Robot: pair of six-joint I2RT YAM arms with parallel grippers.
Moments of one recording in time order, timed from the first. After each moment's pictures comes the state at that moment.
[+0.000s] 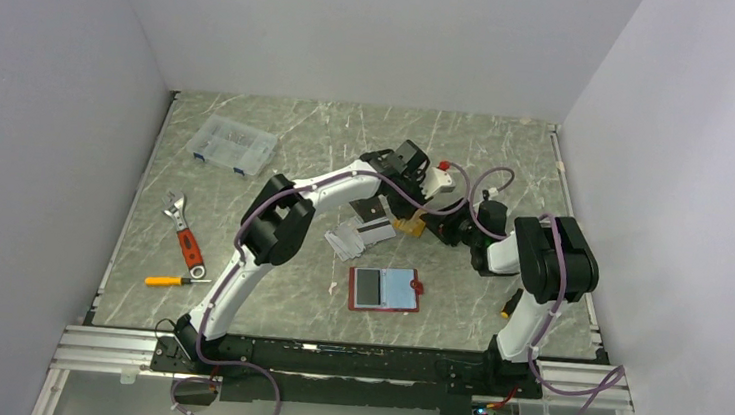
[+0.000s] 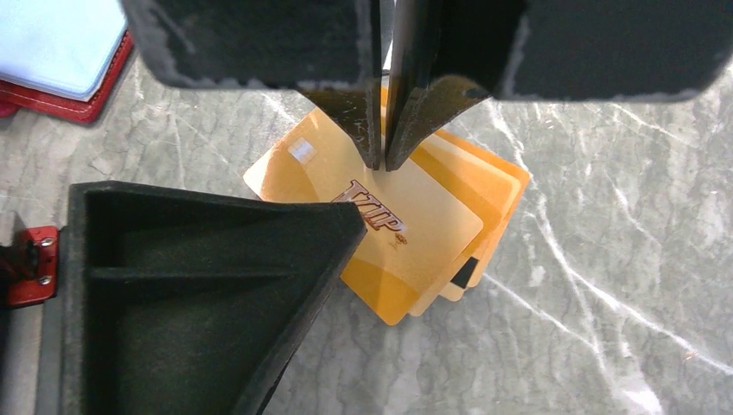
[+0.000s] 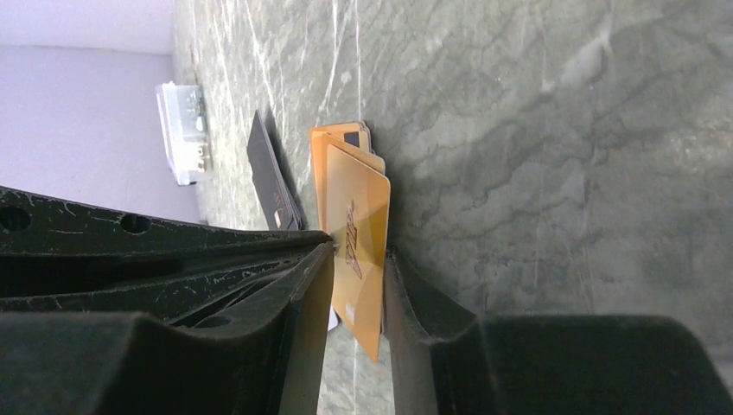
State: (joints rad) left arm -0.79 2.39 2.02 -0.60 0.28 0.34; right arm 0.11 1.83 0.51 0.81 -0.46 1.00
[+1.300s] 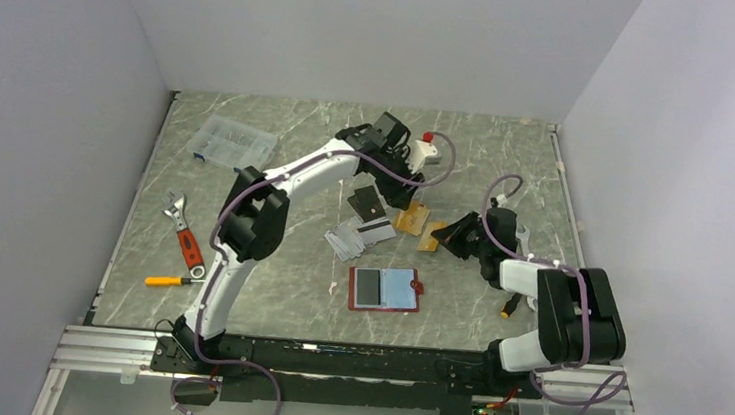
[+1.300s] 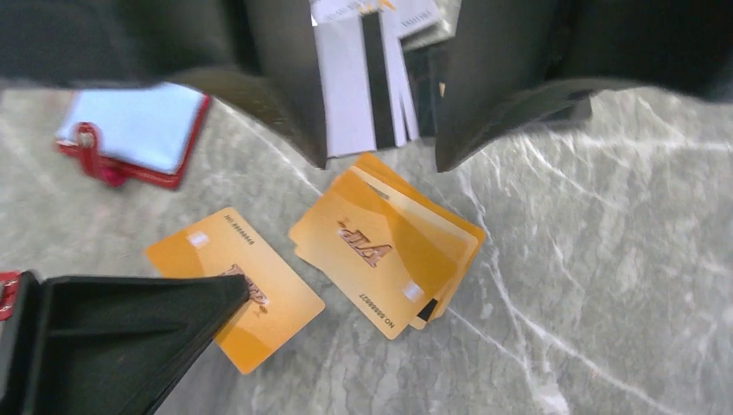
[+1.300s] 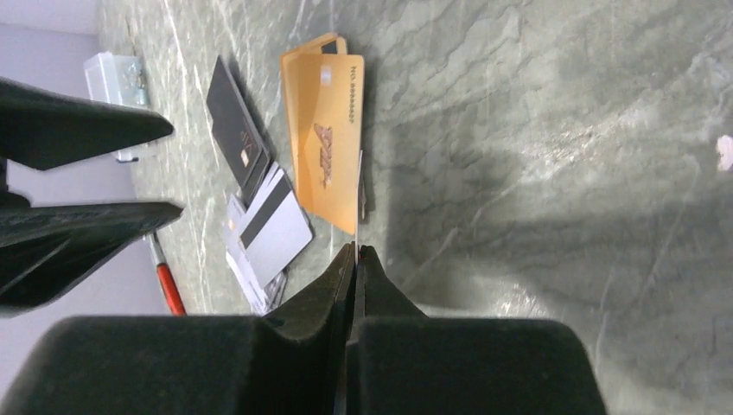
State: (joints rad) left arm -0.70 2.28 2.02 -0.67 0.44 0.31; right arm 0.11 1.49 0.41 0.46 -0.36 0.88
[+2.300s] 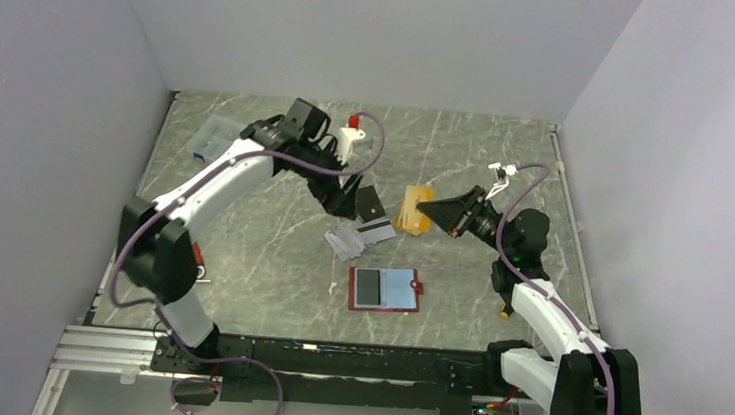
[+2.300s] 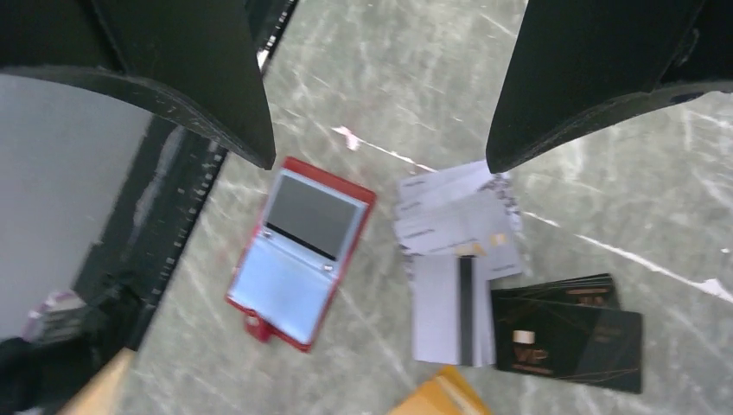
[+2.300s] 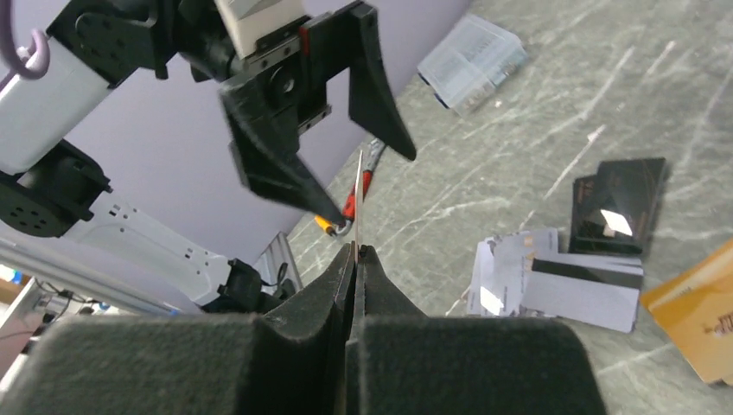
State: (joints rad) left arm -0.49 1.73 1.59 -0.82 0.61 0.26; right arm 0.15 1.05 0.42 0.75 -0.83 0.87
